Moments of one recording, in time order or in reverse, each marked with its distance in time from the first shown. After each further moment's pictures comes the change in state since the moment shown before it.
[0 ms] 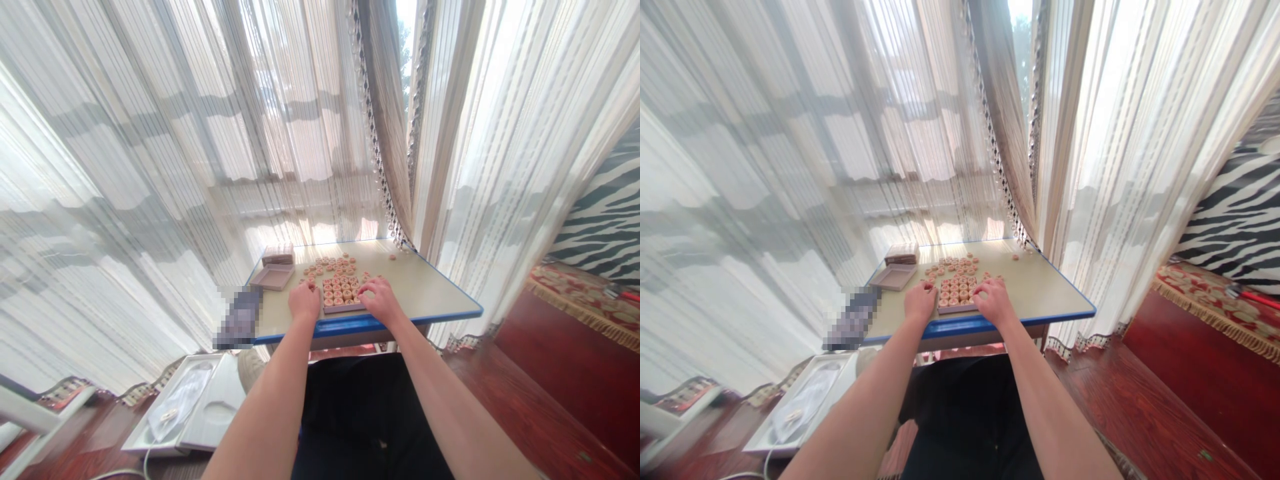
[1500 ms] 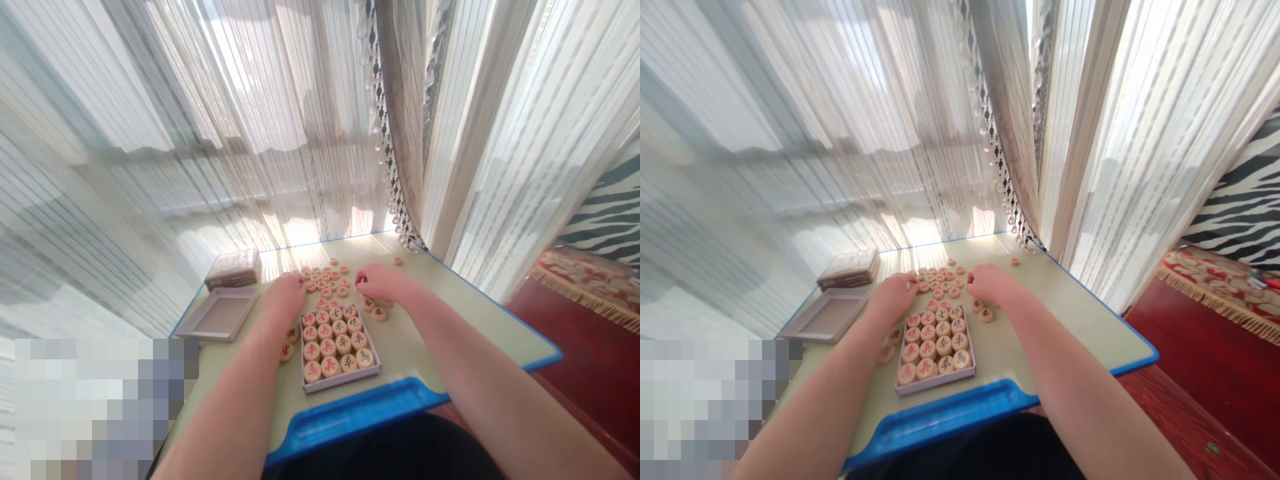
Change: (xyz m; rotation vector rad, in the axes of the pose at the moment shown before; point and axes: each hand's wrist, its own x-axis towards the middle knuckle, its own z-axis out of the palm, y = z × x) left_hand 0.119 0.025 0.036 0.191 -0.234 0.294; right_hand 0.131 0.055 0.010 -0.311 -0.491 0.190
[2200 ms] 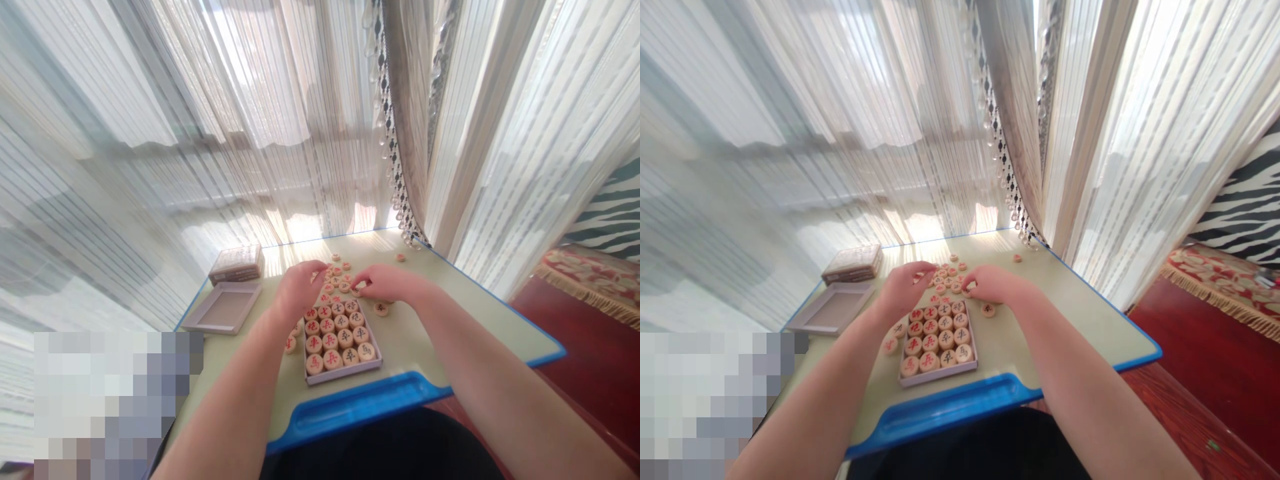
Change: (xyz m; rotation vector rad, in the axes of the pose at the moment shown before) left_hand -0.018 0.022 -0.019 -0.403 0.162 0.333; right_hand -0.012 -0.004 -0.011 0.022 -0.224 -0.085
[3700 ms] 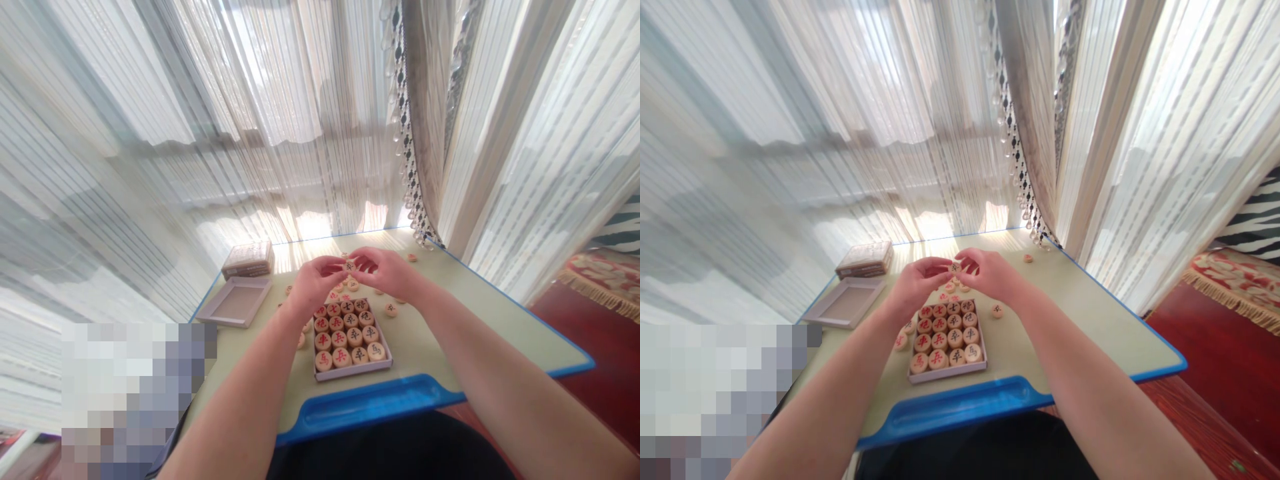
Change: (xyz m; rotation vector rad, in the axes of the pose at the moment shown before) left_hand -0.004 0.007 0.005 -0.762 -0.096 -0.216; right_hand -0.004 -0.020 0.002 0.407 0.408 -0.322
